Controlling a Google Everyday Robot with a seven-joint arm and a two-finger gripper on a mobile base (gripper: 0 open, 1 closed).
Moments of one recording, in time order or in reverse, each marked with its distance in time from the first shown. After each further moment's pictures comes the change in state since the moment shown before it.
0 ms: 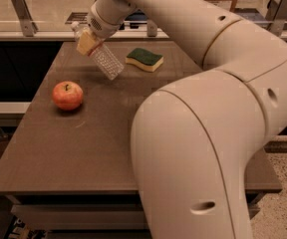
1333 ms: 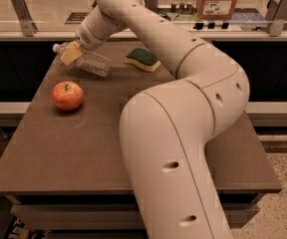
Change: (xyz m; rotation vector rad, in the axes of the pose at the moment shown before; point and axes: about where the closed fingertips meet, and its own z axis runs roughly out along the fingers) arm -0.026 0.020 0.084 -0.198 -0.123 -0.053
